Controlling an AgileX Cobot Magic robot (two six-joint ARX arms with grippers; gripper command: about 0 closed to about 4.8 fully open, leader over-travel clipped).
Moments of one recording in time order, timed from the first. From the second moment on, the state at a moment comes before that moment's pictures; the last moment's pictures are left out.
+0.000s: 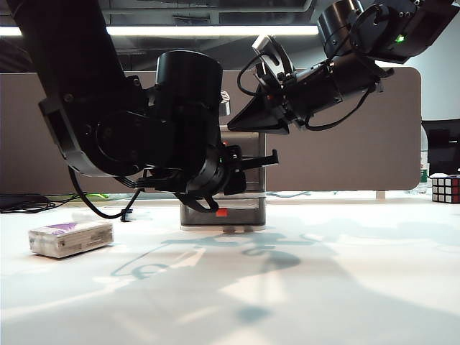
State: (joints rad) left arm -0.78 2.06 0.91 1.03 -0.62 -0.22; right arm 0.34 1.86 1.25 0.21 -0.71 0.00
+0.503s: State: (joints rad) left arm -0.78 2.07 0.92 1.02 -0.59 -0.22; right arm 0.34 1.86 1.25 0.21 -0.70 0.00
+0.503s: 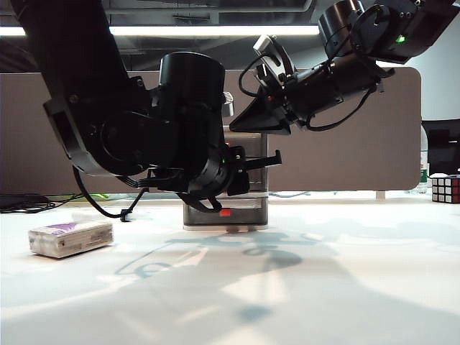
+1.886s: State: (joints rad) left arm -0.78 2.07 0.93 1.00 -0.59 -0.22; right arm 0.34 1.84 1.25 0.07 -0.58 -0.18
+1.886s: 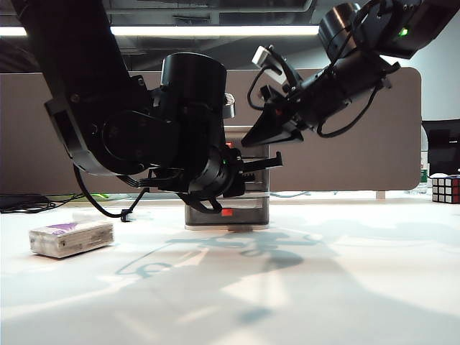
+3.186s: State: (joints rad) left arm -0.83 2.05 0.92 0.98 -0.66 -0.22; right arm 0.34 1.87 1.25 0.12 -0.53 -0.18
